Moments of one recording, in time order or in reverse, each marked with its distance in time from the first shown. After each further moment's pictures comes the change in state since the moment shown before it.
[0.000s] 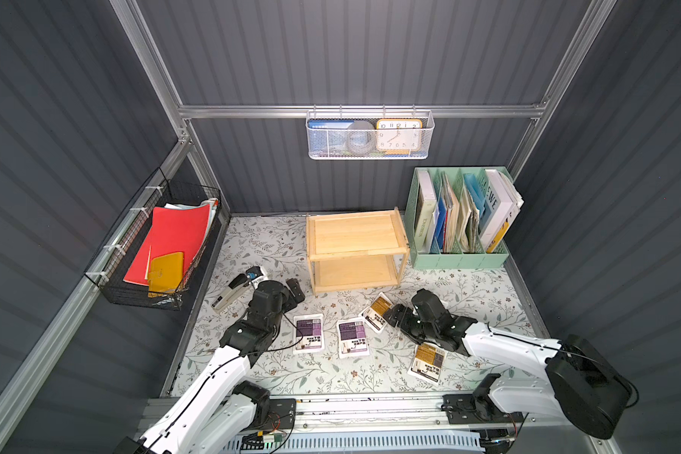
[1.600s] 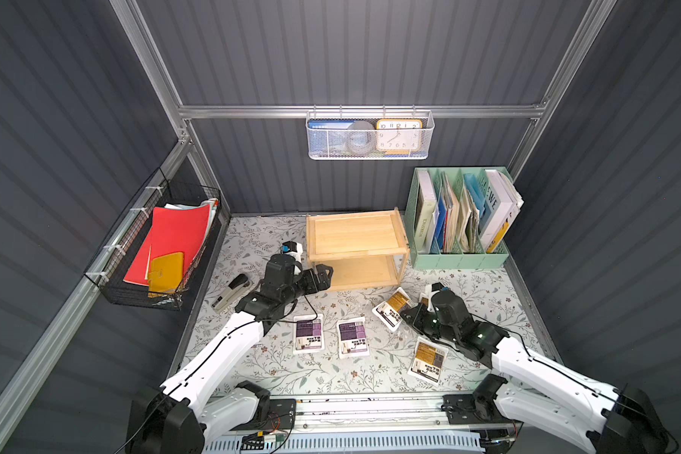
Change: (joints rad) left arm -0.021 0.273 0.241 0.060 0.426 0.146; right arm -0.013 -0.359 0.054 -0.245 0.006 -0.034
